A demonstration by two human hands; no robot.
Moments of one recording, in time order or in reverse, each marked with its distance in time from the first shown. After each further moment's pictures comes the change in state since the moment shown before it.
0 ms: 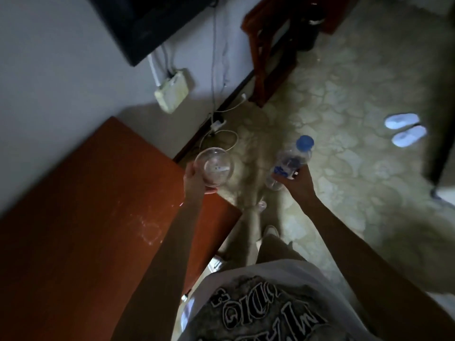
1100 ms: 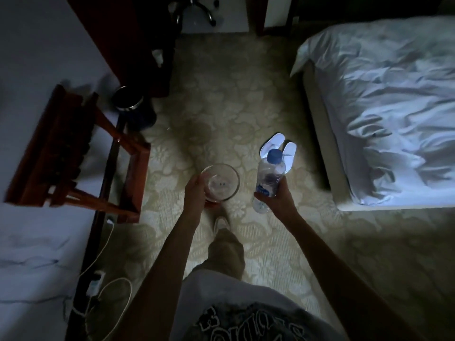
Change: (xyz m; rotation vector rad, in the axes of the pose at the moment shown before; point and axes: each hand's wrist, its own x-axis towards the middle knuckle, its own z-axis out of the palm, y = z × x) left_hand 0.212 0.214 0.818 0.307 -0.643 0.029; right_hand 0.499 0.023 -0.513 0.070 0.506 0.065
